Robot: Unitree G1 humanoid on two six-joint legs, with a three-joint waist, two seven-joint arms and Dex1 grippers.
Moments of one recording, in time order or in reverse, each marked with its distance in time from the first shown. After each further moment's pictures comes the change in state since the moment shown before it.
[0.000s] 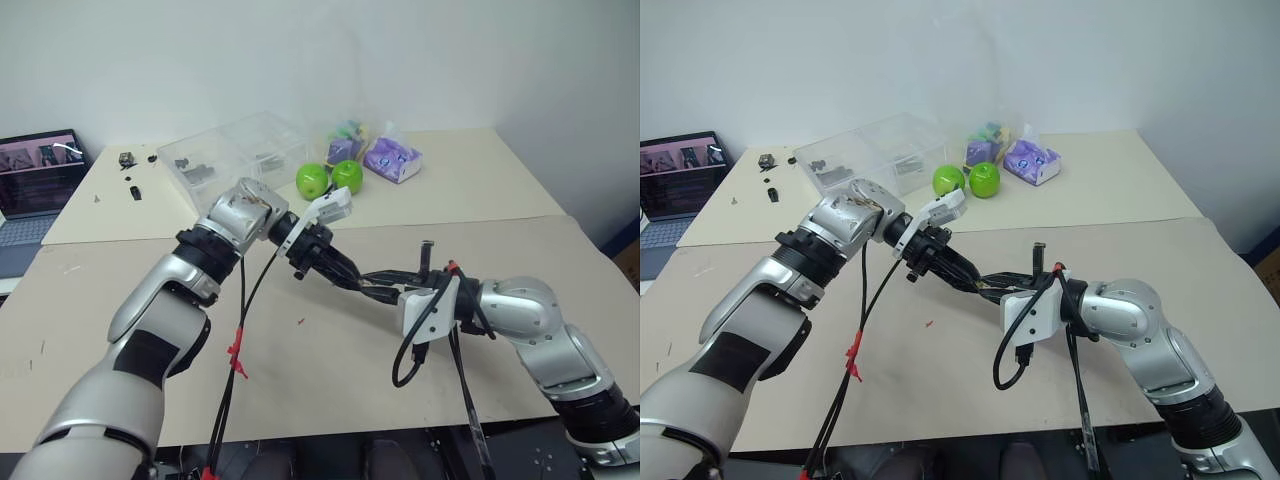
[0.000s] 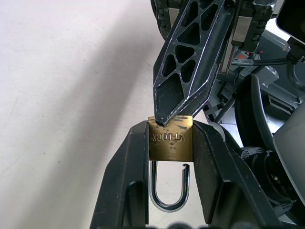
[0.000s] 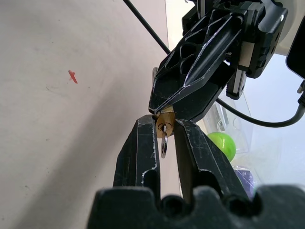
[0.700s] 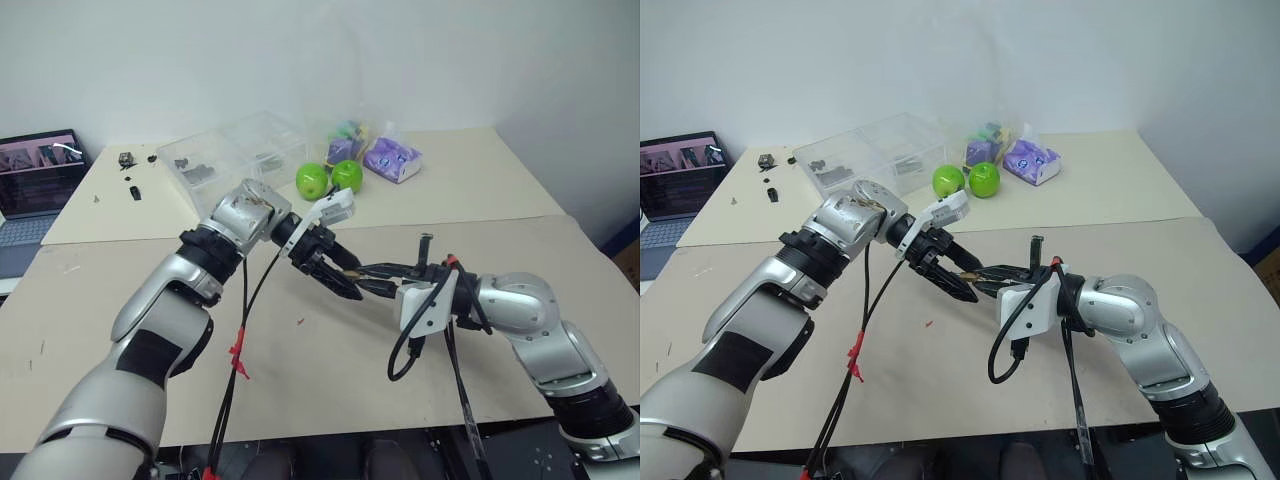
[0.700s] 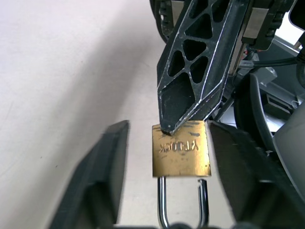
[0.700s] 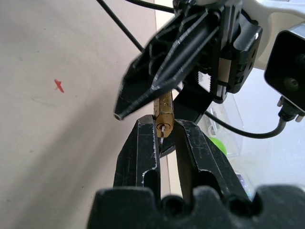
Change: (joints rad) left arm -0.004 -0.012 -0.006 0.012 -0.004 -0.004 0.000; right arm -0.025 0.025 -0.002 -0.003 0.002 0.011 -0.014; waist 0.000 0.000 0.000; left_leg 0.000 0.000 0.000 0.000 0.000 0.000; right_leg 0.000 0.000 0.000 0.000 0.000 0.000
